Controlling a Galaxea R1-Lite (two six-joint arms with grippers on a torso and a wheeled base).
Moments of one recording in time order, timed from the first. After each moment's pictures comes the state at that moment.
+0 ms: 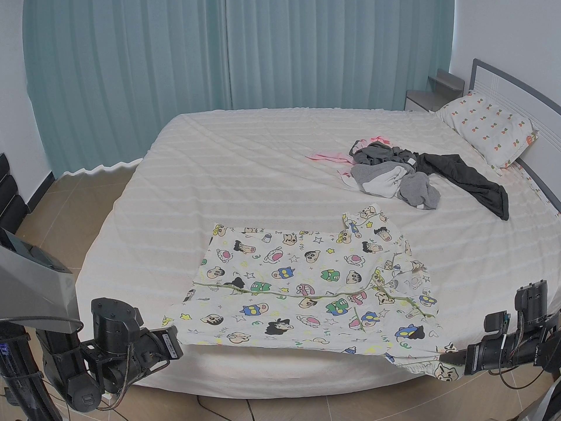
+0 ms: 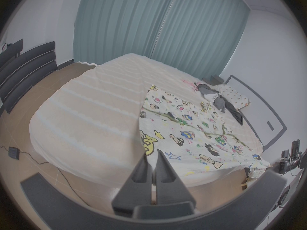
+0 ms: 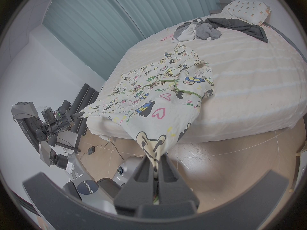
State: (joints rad) left arm -0.41 2.05 -0.02 -1.41 0.19 -0.54; right arm 0.06 1.65 -0.02 -0.74 0.45 0.15
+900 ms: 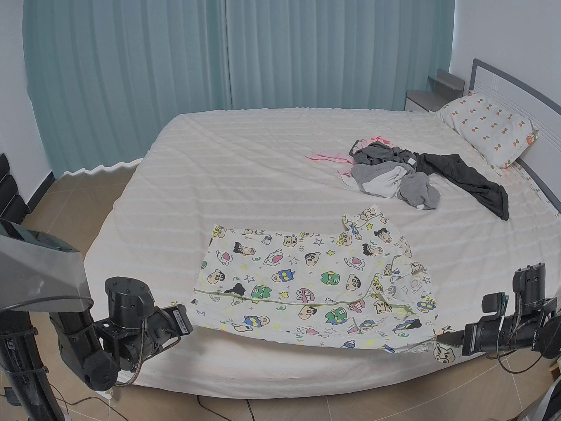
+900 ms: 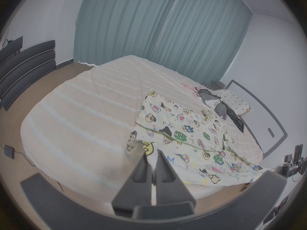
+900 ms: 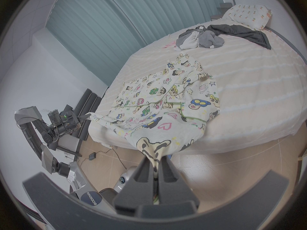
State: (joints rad) left arm -0.35 2.11 -0.25 -1.31 0.17 -0.55; right arm 0.08 1.67 -0.15 -0.72 0.46 0.20
